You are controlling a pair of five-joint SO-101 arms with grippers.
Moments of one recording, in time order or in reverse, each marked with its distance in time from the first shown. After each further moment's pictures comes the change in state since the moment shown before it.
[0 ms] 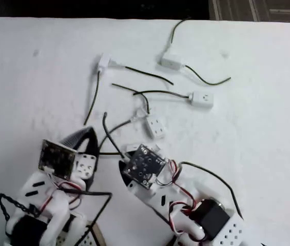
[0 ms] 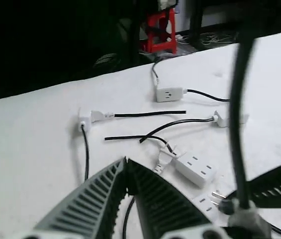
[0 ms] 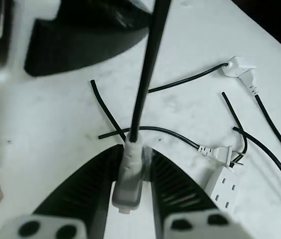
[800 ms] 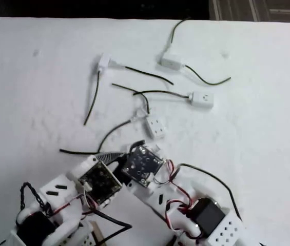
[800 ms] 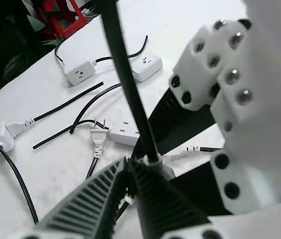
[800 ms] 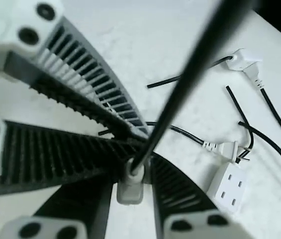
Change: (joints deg) left arm 20.2 -0.1 3.4 6.4 -12.3; right arm 0.2 0.2 3.3 -2.0 0.0
